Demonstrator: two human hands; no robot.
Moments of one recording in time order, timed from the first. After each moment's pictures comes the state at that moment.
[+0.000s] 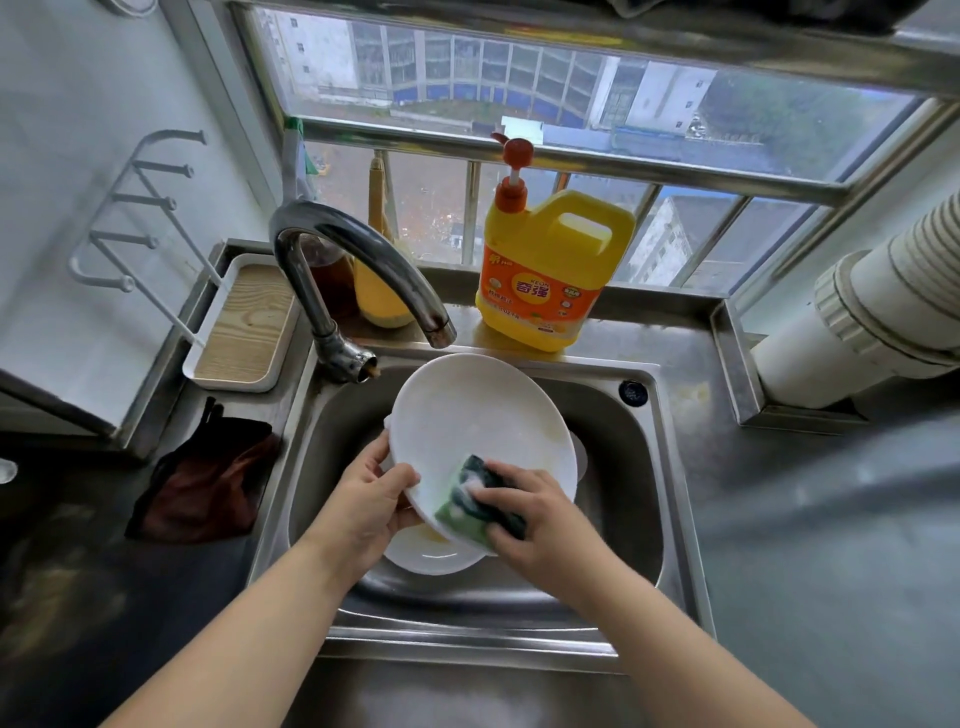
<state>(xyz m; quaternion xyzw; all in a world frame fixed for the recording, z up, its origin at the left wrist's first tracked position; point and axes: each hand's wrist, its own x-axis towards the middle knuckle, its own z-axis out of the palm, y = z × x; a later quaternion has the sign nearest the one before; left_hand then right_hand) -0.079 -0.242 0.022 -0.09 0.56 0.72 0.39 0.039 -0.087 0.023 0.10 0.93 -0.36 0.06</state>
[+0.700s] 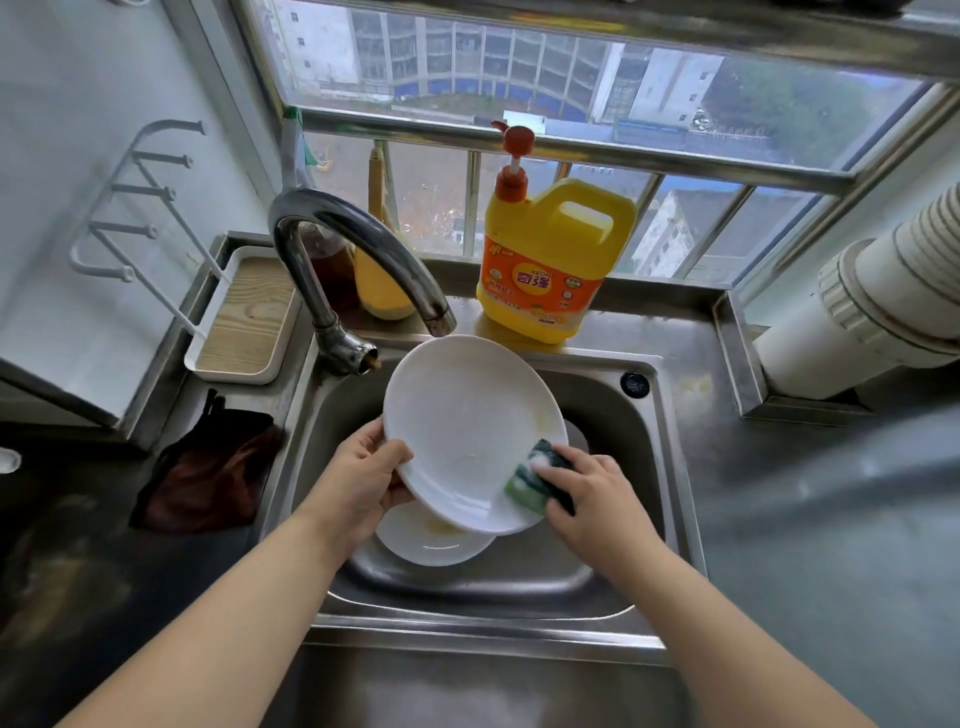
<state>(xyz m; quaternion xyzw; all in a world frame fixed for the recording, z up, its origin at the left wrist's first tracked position) -0.089 -0.241 0.033 -0.10 0.60 0.70 0.38 0.055 -0.050 0.013 0.19 0.96 -0.21 0.07</state>
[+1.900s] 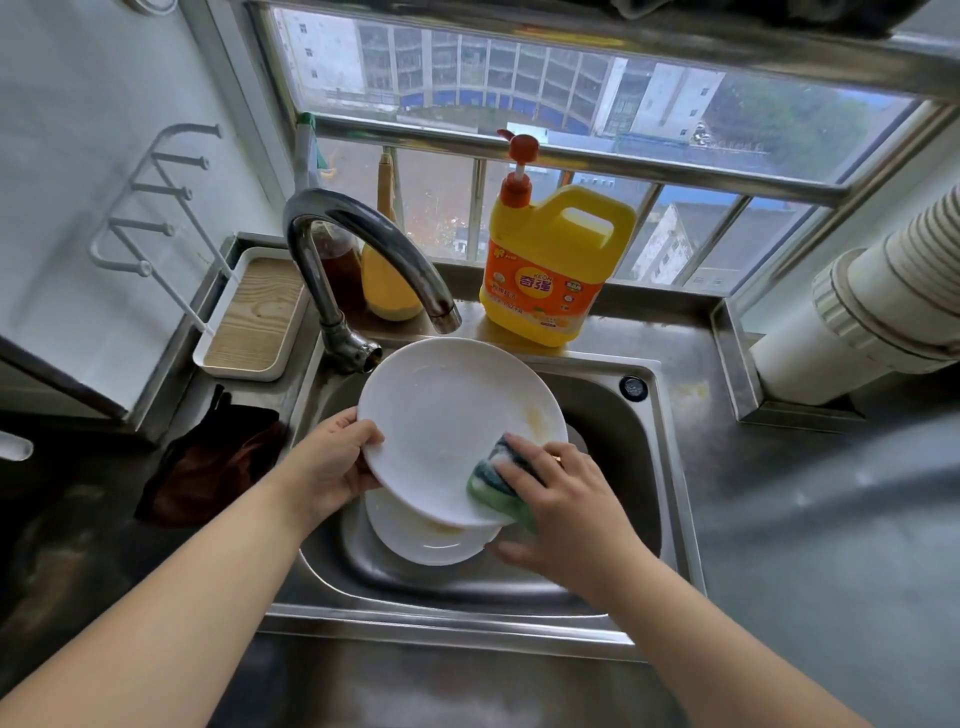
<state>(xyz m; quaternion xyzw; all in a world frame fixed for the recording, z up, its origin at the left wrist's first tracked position) -0.115 -0.260 0.042 -0.11 0.63 0.65 0.41 0.053 -0.075 0.034 0.04 1.00 -0.09 0.02</state>
